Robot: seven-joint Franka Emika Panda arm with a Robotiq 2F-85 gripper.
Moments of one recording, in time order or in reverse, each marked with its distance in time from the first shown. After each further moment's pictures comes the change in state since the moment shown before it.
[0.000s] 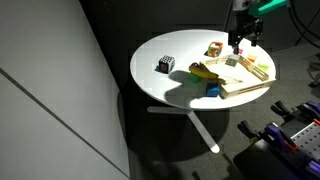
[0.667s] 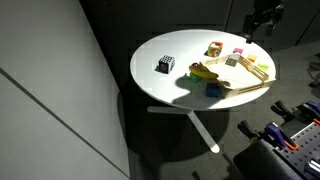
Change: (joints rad) arm -0.039 -0.255 0.000 -0.183 0.008 0.077 -0.025
